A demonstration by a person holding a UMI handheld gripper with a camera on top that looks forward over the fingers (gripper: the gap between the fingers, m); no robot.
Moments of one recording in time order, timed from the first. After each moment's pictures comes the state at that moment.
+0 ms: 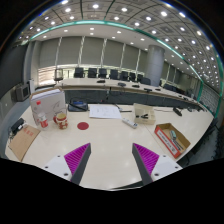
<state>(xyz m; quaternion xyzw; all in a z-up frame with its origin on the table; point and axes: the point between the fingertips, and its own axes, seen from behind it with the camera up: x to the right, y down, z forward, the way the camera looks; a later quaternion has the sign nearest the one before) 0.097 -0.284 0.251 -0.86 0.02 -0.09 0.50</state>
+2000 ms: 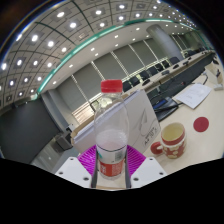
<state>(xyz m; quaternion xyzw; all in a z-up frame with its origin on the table) -0.369 0.051 0.159 -0.77 0.11 0.27 0.56</state>
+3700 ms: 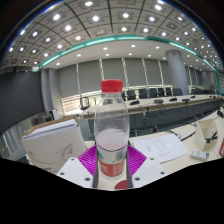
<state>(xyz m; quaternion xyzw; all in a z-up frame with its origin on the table) -0.075 0.131 0.187 -0.79 -0.01 0.10 0.61</state>
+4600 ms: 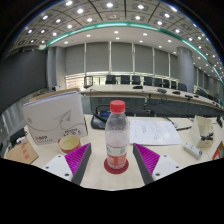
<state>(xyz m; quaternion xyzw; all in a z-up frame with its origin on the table) -0.056 0.075 0.118 -0.84 -0.08 0.06 0.54</state>
